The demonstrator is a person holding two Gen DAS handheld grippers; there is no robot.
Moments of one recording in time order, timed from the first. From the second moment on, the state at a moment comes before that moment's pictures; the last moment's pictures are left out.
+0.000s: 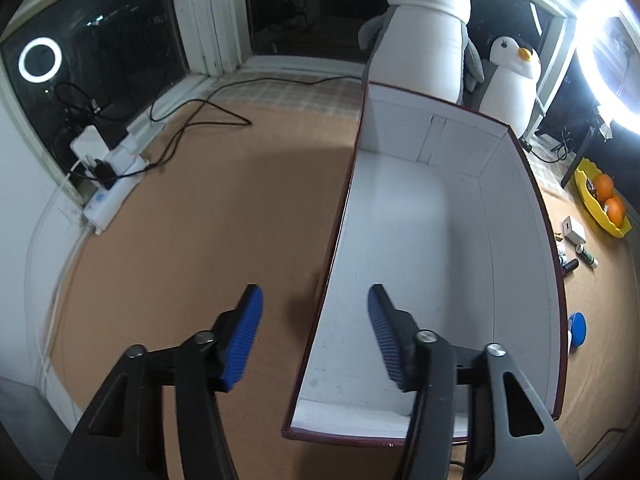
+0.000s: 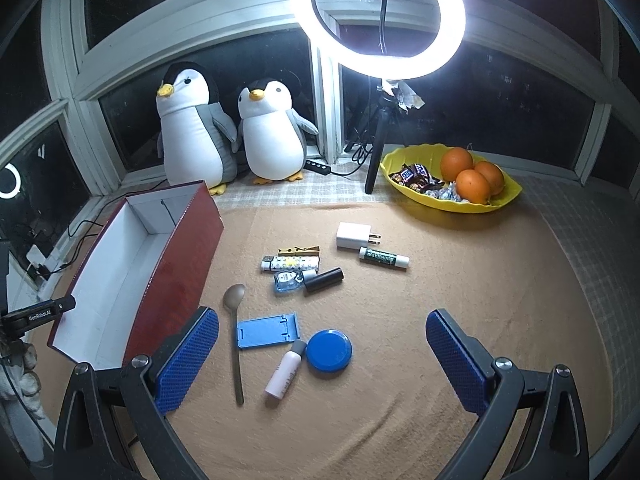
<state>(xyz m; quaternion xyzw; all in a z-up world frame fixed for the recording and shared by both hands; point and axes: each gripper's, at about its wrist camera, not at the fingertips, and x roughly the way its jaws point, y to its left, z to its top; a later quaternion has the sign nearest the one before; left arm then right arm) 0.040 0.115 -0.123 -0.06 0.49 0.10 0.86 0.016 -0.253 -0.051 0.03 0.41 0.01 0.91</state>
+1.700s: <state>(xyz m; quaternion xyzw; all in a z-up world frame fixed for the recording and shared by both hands) 0.043 0.110 -0.144 -0.04 0.51 0.14 0.85 0.067 -0.266 -0.193 -0.03 0.55 0.04 0.84</state>
